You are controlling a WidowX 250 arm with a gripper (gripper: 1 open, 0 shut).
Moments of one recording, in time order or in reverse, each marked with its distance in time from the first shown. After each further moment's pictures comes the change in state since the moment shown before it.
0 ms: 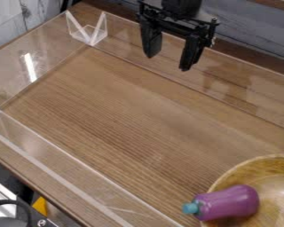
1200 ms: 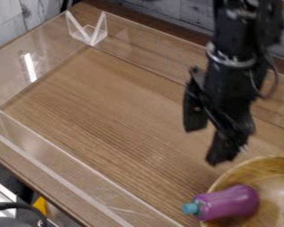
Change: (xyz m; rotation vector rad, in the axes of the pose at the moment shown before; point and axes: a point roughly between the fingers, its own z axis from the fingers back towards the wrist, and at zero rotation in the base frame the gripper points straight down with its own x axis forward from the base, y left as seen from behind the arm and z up) arm -0.078 -0.112 -0.039 -0.015 0.010 -0.694
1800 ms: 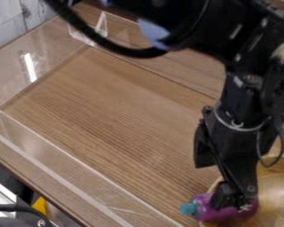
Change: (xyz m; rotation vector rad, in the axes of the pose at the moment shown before) arm -0.005 -0.018 -0.025 0.082 -0.077 -0.073
